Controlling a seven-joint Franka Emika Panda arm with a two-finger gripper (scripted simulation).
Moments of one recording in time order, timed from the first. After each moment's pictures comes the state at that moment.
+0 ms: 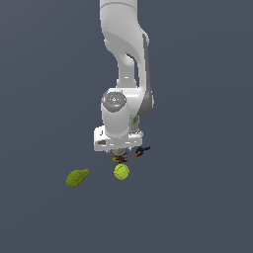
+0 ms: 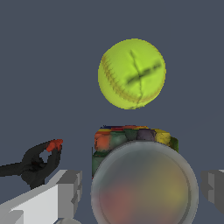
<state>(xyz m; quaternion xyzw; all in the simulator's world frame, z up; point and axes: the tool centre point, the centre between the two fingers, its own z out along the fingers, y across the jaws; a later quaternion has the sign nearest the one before) 0.022 -0.035 0.082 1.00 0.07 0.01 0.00</state>
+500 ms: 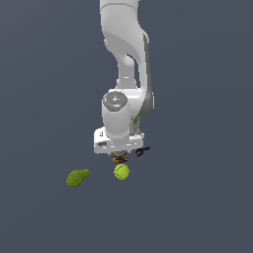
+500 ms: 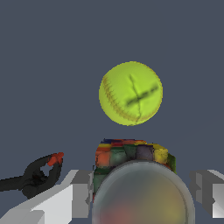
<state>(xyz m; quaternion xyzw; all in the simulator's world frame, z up) 0.037 -0.032 0.086 1.00 0.07 0.03 0.00</state>
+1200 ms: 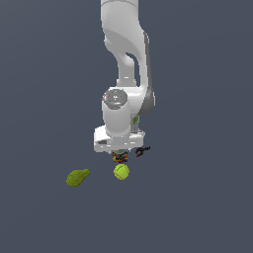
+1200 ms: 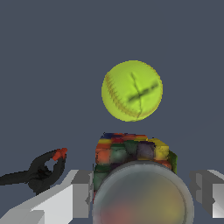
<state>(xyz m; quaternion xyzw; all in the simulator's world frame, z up) 0.033 -0.031 0.092 1.00 0.07 0.03 0.00</state>
